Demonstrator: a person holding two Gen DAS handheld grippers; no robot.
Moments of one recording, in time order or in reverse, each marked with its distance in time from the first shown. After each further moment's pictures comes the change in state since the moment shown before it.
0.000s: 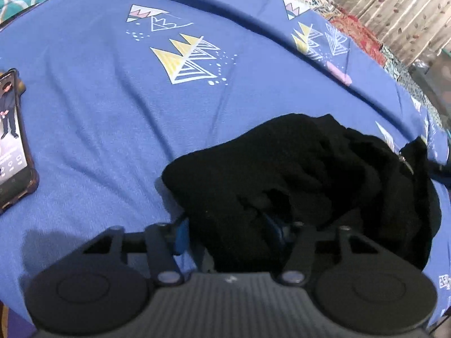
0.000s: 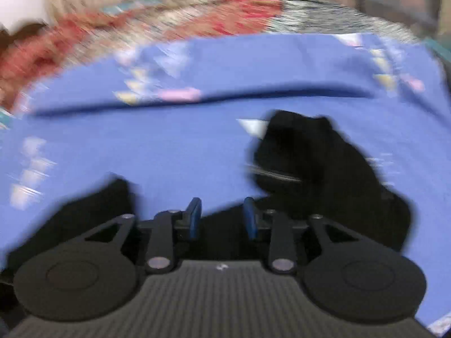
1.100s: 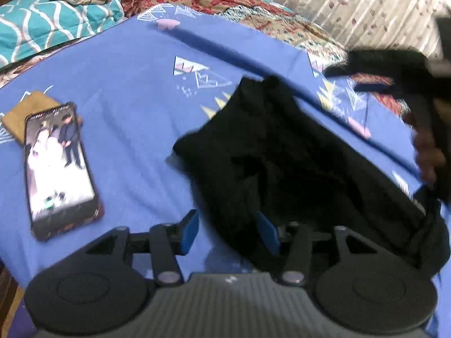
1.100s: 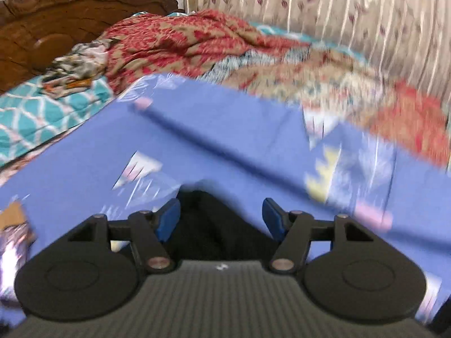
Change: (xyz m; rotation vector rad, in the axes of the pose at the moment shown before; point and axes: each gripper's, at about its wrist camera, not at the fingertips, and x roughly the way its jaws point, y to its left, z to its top) left arm -0.043 0.023 -0.013 -0.038 -0.220 0.104; right arm 0.078 0.191 0.070 -0.366 -0.064 0.241
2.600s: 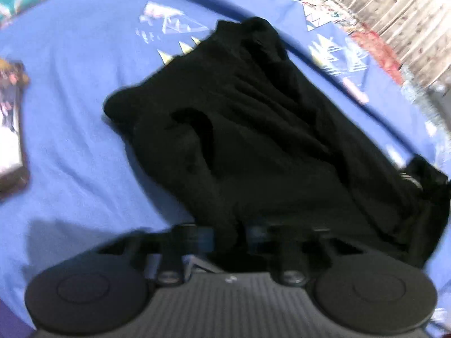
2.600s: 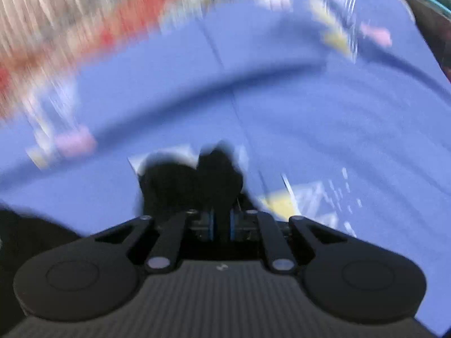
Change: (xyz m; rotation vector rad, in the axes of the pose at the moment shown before) left arm 0.050 -0.034 0.014 -0.089 0.220 -0.072; right arm -0.107 -0.280 -0.096 0.739 -0.063 -0.353
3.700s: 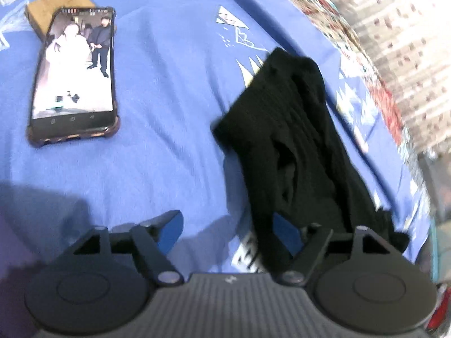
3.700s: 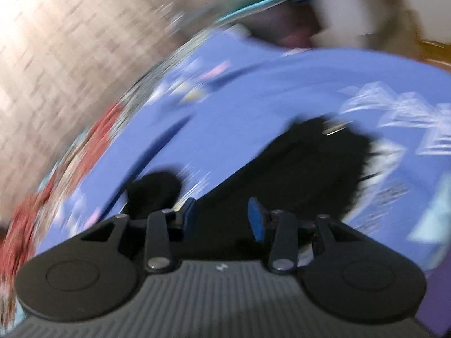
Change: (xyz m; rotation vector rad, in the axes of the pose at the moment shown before) left arm -0.040 0.086 -0.009 -0.272 -0.057 -0.103; right arm -0.184 -0.104 -0.172 0.293 -0.193 -0.035
